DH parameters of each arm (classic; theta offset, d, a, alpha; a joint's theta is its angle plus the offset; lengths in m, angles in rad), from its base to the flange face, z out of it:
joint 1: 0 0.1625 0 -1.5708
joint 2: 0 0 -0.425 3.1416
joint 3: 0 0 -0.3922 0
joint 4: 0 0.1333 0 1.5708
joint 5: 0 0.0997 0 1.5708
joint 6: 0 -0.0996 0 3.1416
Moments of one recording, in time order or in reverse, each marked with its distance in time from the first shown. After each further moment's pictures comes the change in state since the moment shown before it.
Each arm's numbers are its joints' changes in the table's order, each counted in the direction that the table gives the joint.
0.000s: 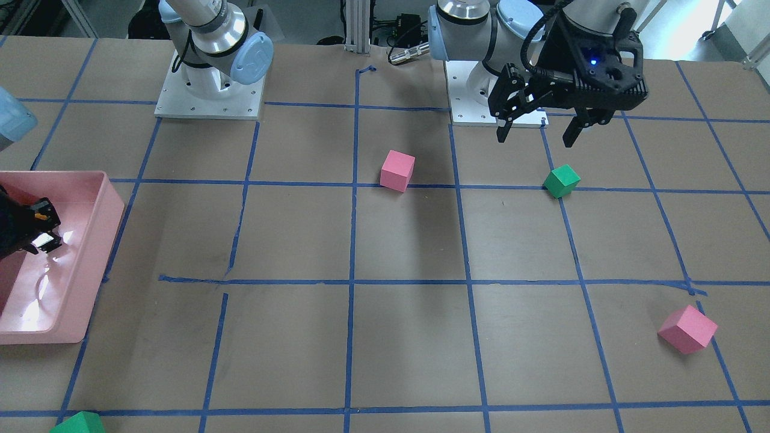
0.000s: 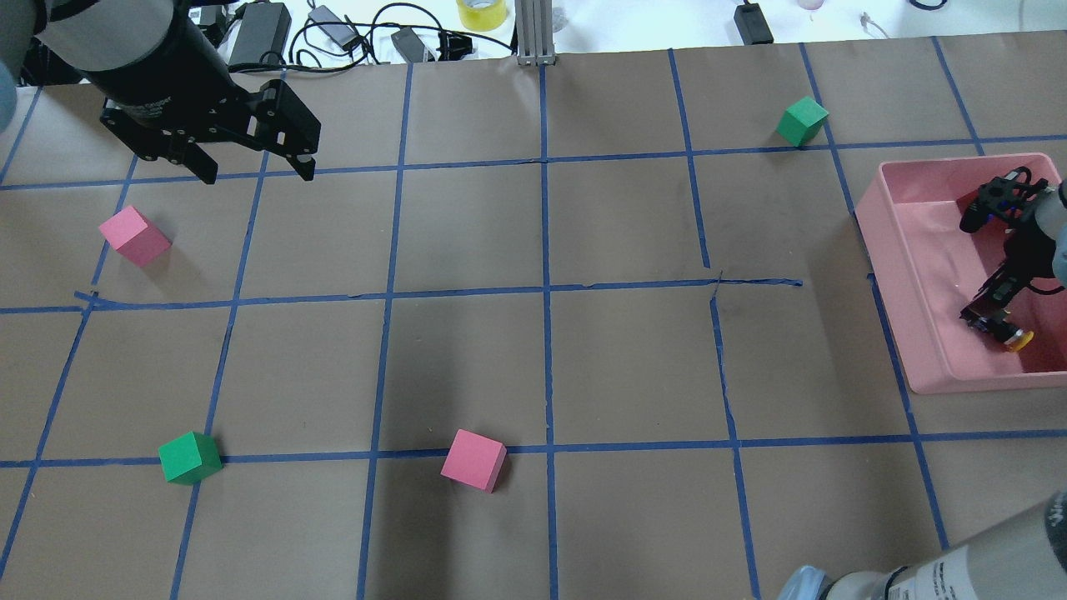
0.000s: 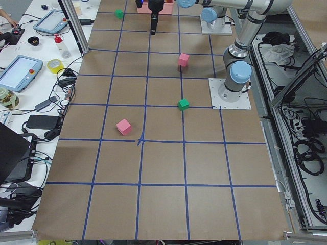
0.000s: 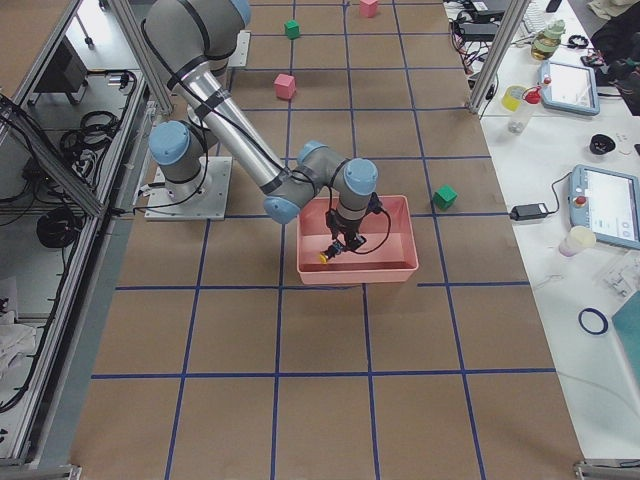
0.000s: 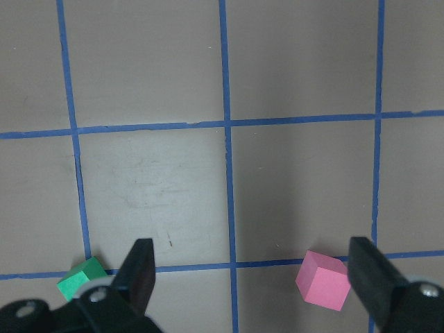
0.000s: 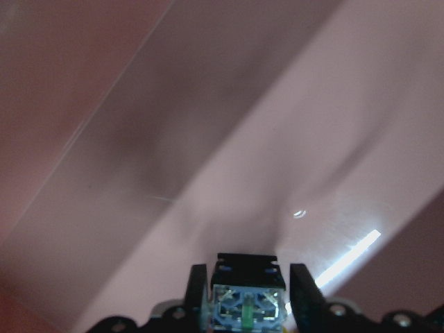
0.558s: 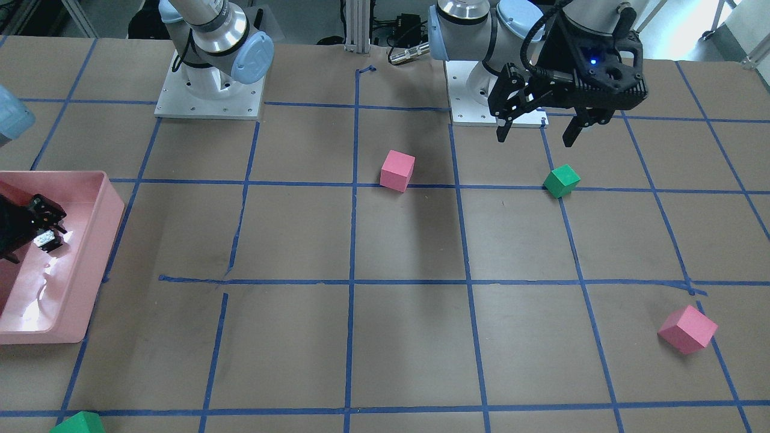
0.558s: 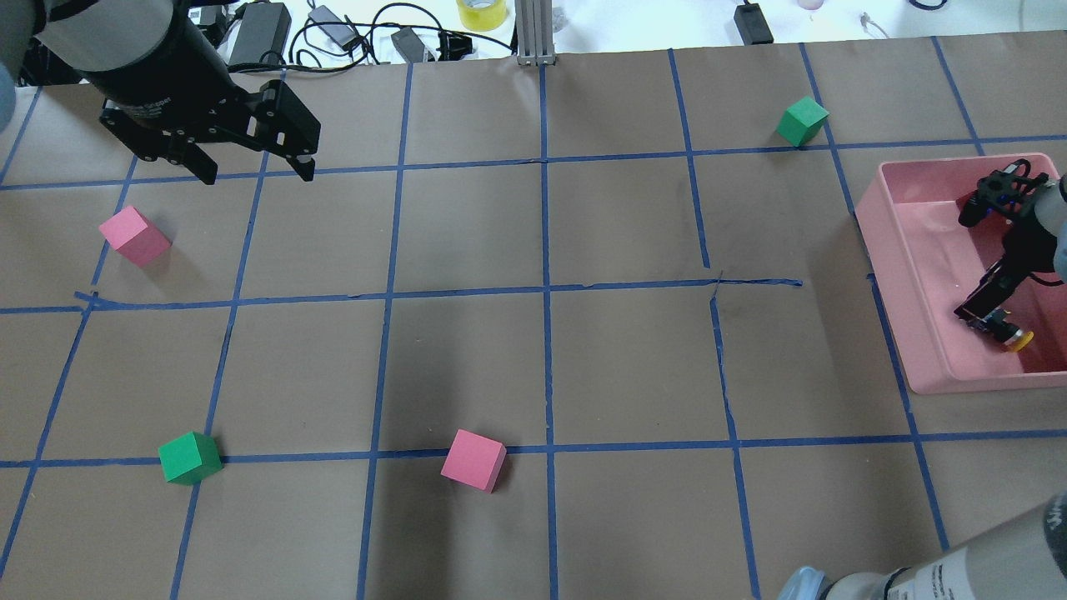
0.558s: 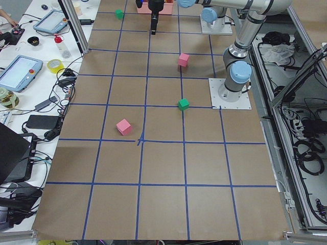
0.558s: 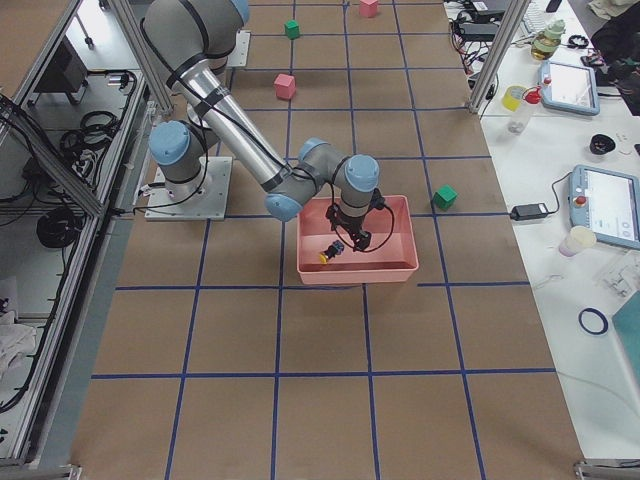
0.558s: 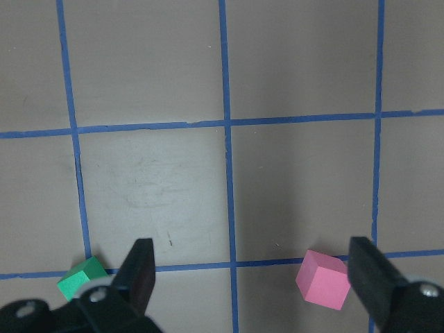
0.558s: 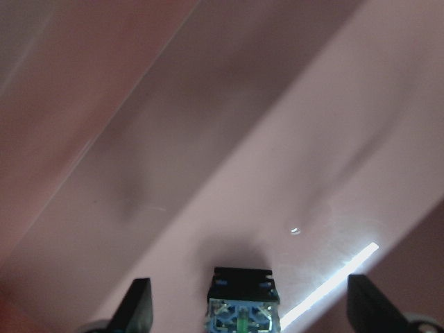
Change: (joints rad) left arm 0.000 0.000 0.000 -0.001 0.000 -0.001; right arm 0.003 0.003 -0.003 0.003 0.036 0.015
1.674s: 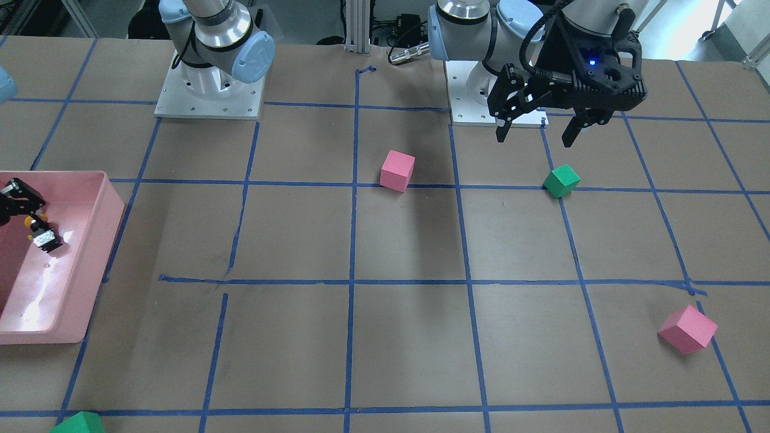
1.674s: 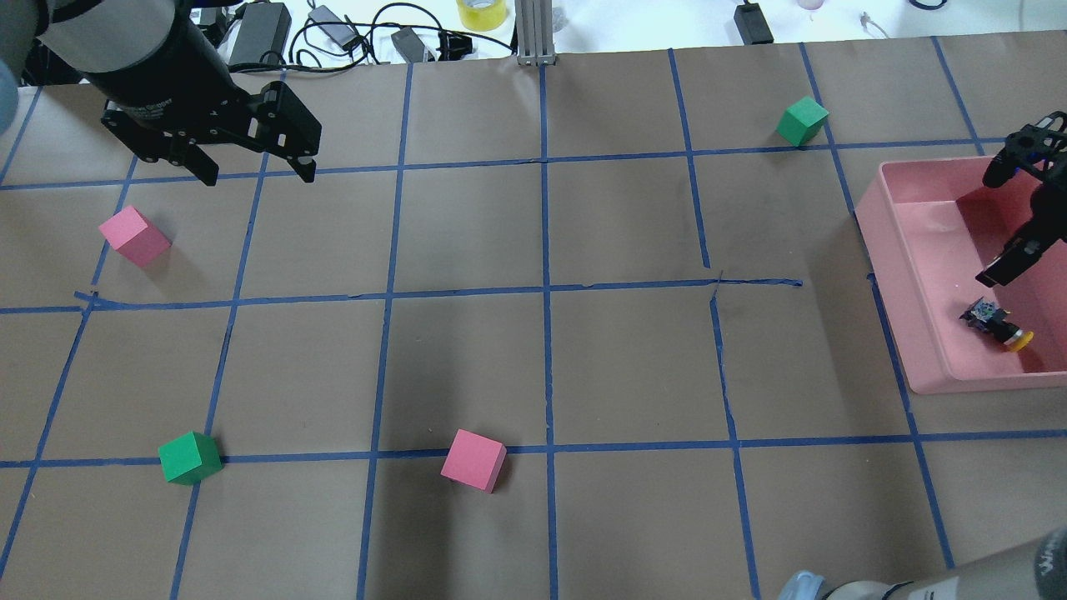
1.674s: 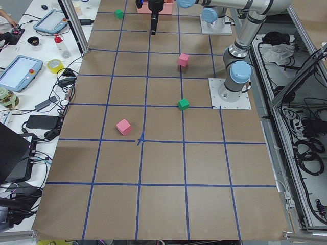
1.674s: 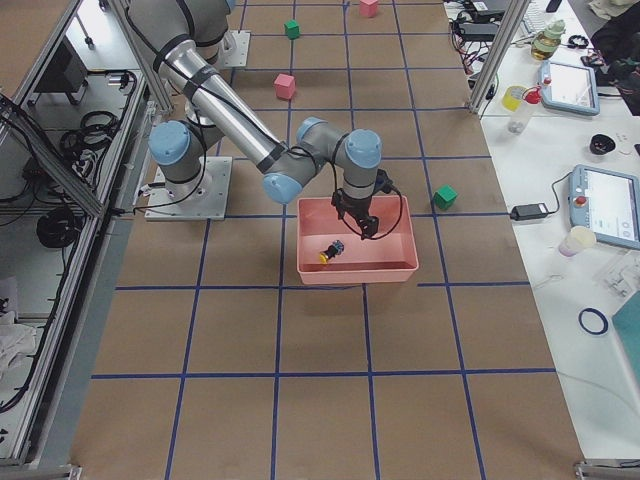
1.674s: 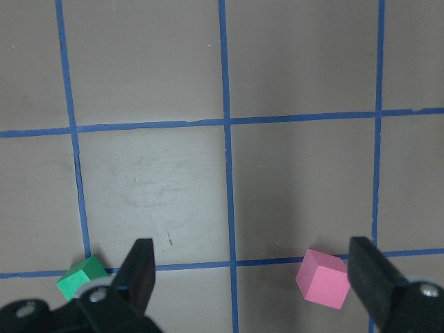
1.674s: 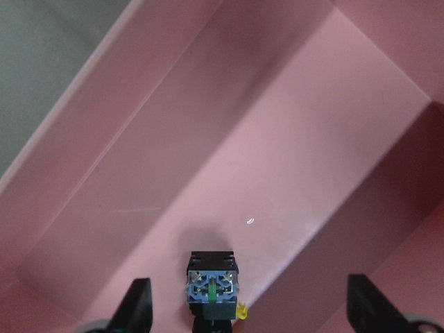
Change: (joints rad) left arm 0.000 0.001 -0.002 -0.002 0.000 0.000; right arm 0.023 0.077 -0.049 0.046 0.009 -0.030
